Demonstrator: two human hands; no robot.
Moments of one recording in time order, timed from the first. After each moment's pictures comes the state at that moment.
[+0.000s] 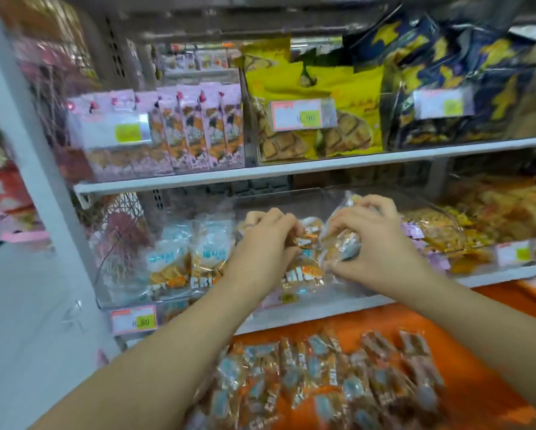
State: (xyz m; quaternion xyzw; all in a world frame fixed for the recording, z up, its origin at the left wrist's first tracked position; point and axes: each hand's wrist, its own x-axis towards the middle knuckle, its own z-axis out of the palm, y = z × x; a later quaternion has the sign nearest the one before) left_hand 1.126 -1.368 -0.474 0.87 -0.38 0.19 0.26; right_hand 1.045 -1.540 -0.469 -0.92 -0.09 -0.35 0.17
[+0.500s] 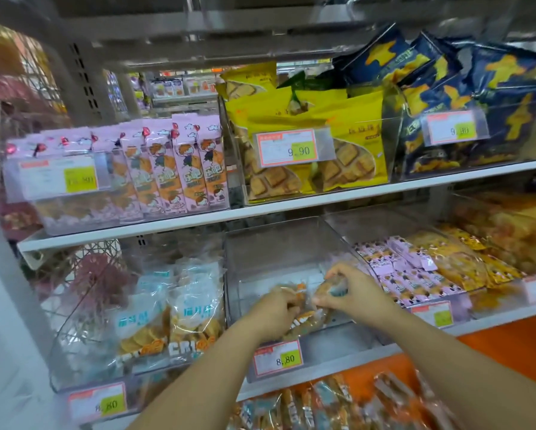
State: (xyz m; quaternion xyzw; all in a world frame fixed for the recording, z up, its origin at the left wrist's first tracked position) left_hand 1.224 -1.414 -0.544 0.91 -0.32 -0.14 0.23; right_hand 1.137 -1.575 -0.526 -0.90 0.10 -0.13 0.40
